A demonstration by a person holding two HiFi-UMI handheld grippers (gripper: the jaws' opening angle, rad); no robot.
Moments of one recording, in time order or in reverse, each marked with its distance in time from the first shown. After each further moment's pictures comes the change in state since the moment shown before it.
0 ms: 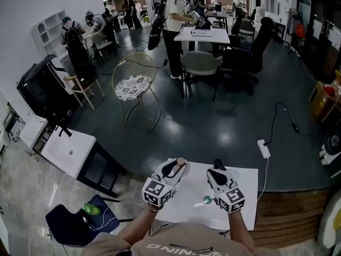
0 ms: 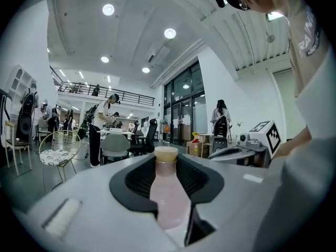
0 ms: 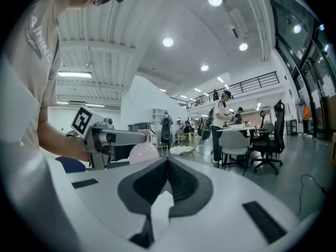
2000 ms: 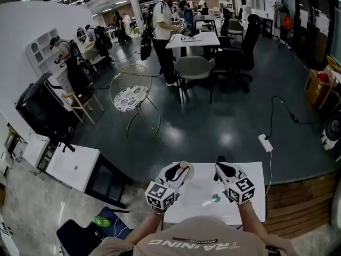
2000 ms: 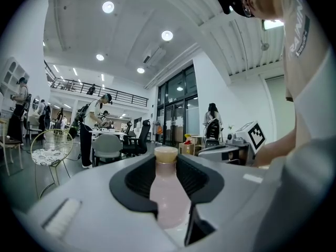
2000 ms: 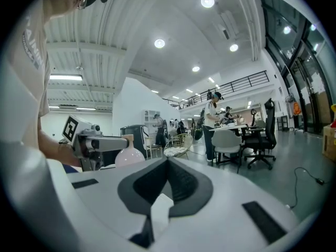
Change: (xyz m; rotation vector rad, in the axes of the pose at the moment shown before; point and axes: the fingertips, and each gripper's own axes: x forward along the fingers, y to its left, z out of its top) left arm -0.022 -0.009 0.006 -0.006 -0.019 -0.083; right arm -0.009 -0.013 0.014 0.049 -0.013 -0.069
